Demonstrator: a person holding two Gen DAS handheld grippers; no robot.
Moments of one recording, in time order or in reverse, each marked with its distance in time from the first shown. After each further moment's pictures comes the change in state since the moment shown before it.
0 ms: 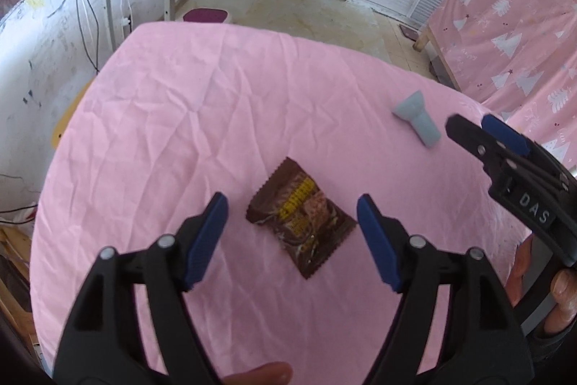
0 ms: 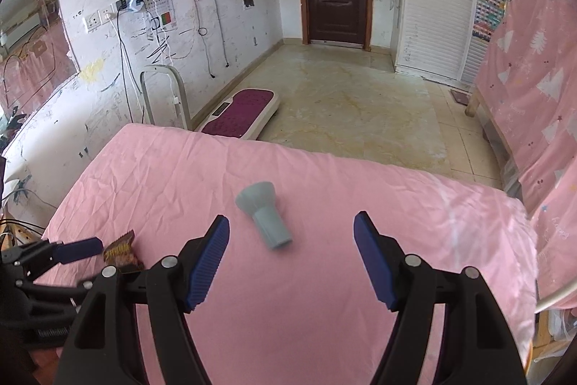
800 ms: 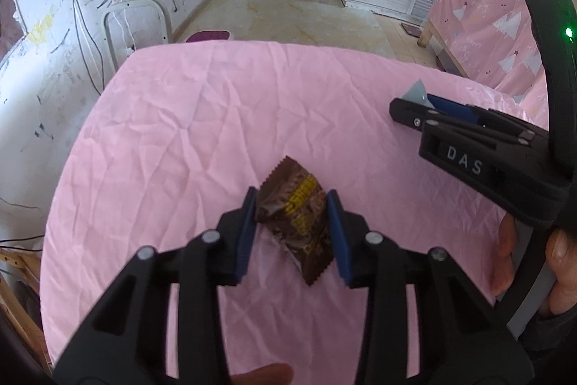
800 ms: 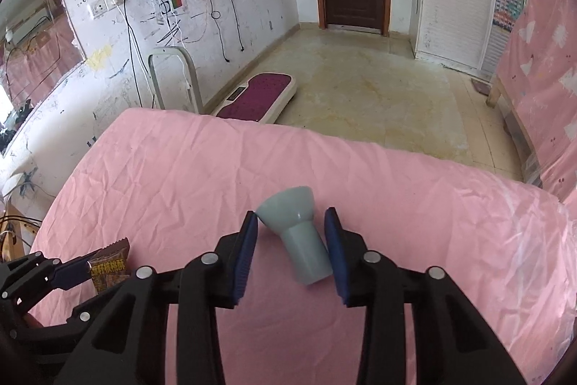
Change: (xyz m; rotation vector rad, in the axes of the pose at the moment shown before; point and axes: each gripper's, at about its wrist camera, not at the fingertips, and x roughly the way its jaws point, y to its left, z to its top) left arm 0.008 -0.018 -0.006 0.103 -0.066 0.082; right arm 0.053 0.011 0.005 -0.003 0.068 0.067
